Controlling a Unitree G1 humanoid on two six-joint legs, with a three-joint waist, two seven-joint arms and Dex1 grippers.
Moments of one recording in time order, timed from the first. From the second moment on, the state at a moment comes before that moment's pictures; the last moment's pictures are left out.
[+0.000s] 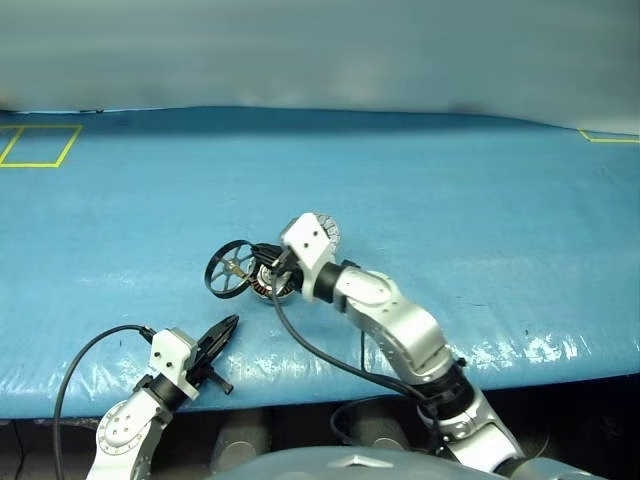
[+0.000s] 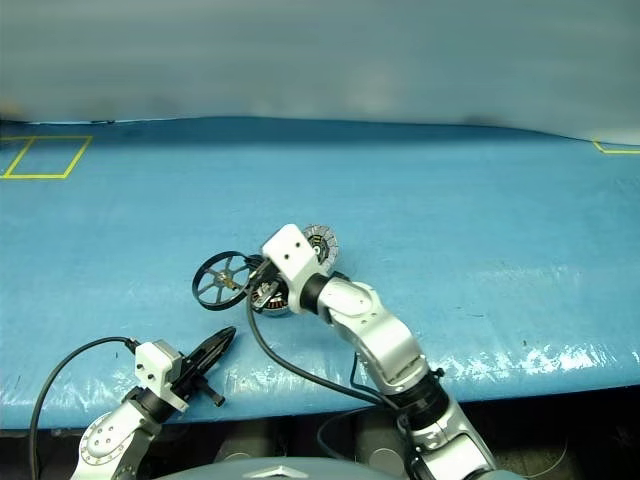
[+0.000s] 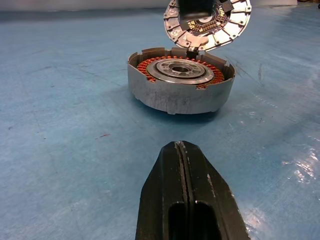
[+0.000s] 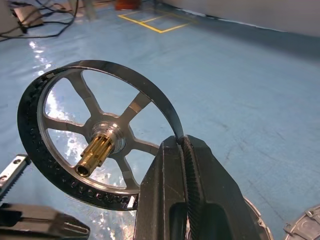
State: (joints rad) left arm 0.47 0.34 0.03 -0.16 -0.29 -0.22 -0.65; right arm -0.37 -0.06 0.50 -0.25 0.15 0.58 0.37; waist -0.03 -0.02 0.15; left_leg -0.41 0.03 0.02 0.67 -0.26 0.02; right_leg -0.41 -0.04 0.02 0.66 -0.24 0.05
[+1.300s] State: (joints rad) left arm 0.50 0.32 0.00 -0.27 -0.26 -0.17 -0.57; right arm -0.57 0.11 0.62 0.65 -0.48 -0.32 -0.01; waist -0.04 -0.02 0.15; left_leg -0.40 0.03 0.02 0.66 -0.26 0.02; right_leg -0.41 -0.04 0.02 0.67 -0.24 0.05
